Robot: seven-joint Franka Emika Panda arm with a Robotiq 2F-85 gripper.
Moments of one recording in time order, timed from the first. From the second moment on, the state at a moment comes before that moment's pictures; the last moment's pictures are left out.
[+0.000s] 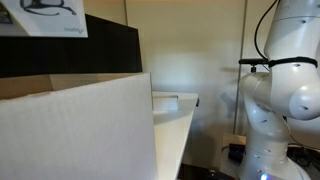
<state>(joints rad) 0.44 -0.19 0.38 -1.65 0.03 1.79 -0.62</state>
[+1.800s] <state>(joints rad) 0.29 -0.65 0.23 -2.26 0.02 2.12 -0.15</state>
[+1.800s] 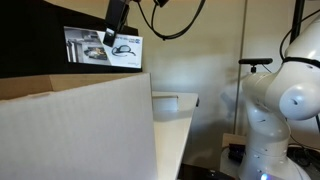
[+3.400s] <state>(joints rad) 0.22 -0.86 0.20 -2.47 0.02 2.11 -0.07</state>
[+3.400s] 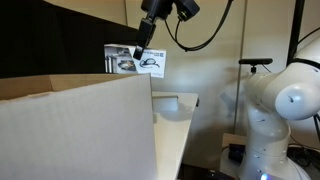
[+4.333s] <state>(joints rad) 0.08 -0.79 0.08 -2.53 -0.03 2.02 -0.06</state>
